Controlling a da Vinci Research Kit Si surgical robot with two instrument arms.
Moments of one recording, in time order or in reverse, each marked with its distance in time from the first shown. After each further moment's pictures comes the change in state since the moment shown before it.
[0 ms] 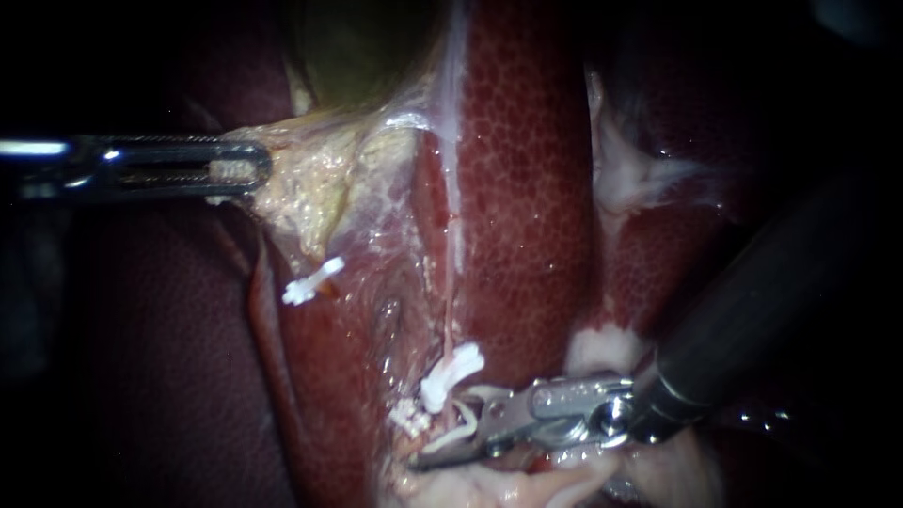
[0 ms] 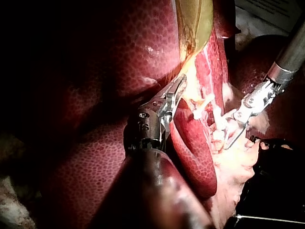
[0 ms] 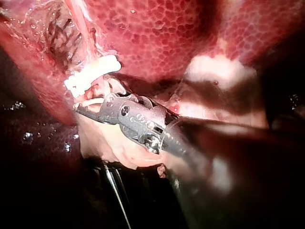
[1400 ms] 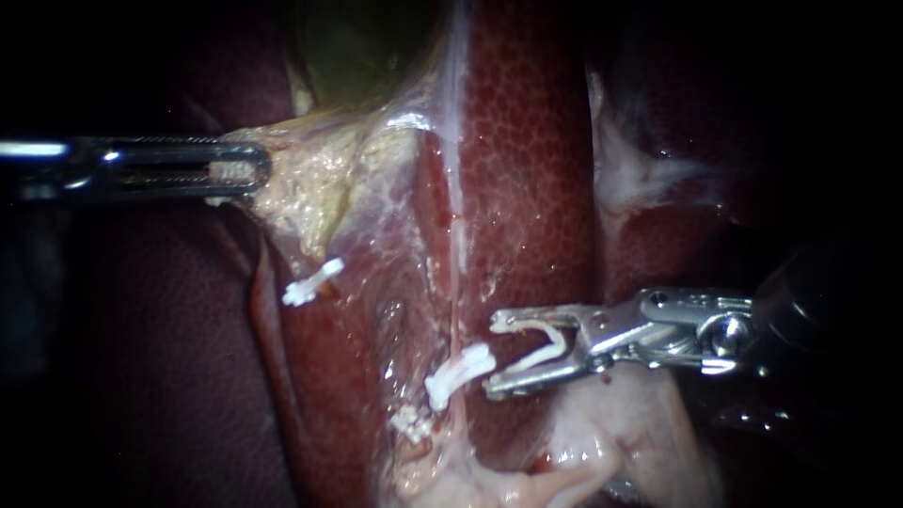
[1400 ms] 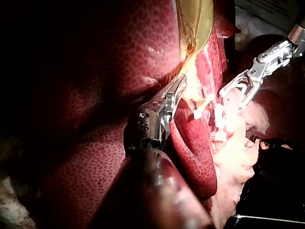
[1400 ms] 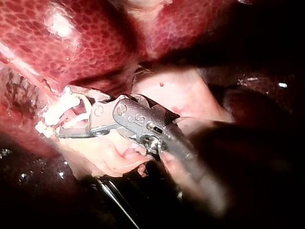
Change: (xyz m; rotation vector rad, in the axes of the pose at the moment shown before) right arm 0.005 0.006 -0.012 0.108 0.173 0.240; left arm 0.000 0.000 0.000 0.002 0.000 0.001
